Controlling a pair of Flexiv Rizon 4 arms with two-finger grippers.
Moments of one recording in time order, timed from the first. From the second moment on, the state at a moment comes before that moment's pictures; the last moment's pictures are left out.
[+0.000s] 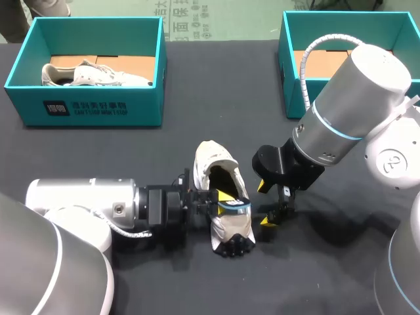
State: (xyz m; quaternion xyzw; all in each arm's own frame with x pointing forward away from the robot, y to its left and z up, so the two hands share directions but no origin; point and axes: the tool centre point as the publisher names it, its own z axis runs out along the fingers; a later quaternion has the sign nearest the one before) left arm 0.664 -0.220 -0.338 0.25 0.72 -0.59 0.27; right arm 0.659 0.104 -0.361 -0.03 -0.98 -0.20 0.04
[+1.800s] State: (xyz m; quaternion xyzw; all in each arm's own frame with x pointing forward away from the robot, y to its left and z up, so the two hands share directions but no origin) left arm 0.664 -0.218 -0.340 0.27 0.72 -0.58 0.28; right arm 0.659 0.104 -0.361 -0.03 -0.98 -0.20 0.04
